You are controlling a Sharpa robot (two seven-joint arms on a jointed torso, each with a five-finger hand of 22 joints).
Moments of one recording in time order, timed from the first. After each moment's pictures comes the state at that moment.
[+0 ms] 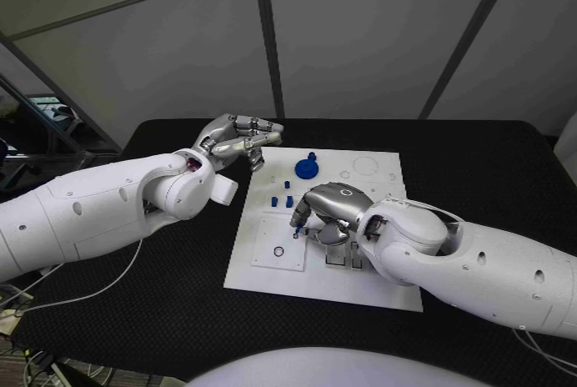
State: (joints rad) left arm 1.11 -0.92 0.07 1.50 -0.17 -0.20 0.37; left_hand 1.43 -0.15 0.41 0.08 0.15 1.00 0.16 0.18 0.09 1.09 0.09 0.35 0.16 1.30 0.00 1.03 0.72 0.13 1.30 0.10 0.84 1.11; right arm 1.05 -0.61 0.01 1.64 -1.71 -0.22 -0.14; right_hand 1.49 -0.10 0.46 0.03 0.20 1.13 0.14 0.10 0.10 1.25 0.07 0.09 0.09 1.46 -0.01 1.37 1.28 0.12 1.26 0.09 1.22 0.97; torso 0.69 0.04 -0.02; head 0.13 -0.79
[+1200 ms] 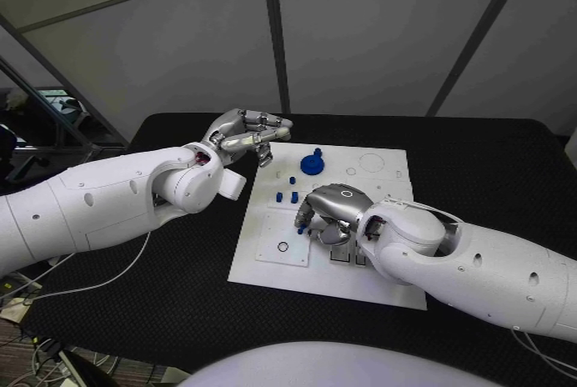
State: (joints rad) left arm 1.11 -0.91 0.07 1.50 -0.17 -0.20 0.37; left_hand 1.42 -0.15 0.41 0.08 0.15 1.00 0.16 0.18 0.09 1.09 0.09 0.35 0.16 1.30 0.00 1.03 0.72 0.13 1.30 0.10 0.84 1.11; right arm 1.03 -0.58 0.01 1.60 -1.75 -0.19 -0.16; right_hand 1.48 -0.11 0.46 0.03 0.20 1.13 0.14 0.09 0.10 1.25 0.07 0.08 0.09 1.46 -0.01 1.37 1.27 0.12 1.26 0.09 1.22 0.97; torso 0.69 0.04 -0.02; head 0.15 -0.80
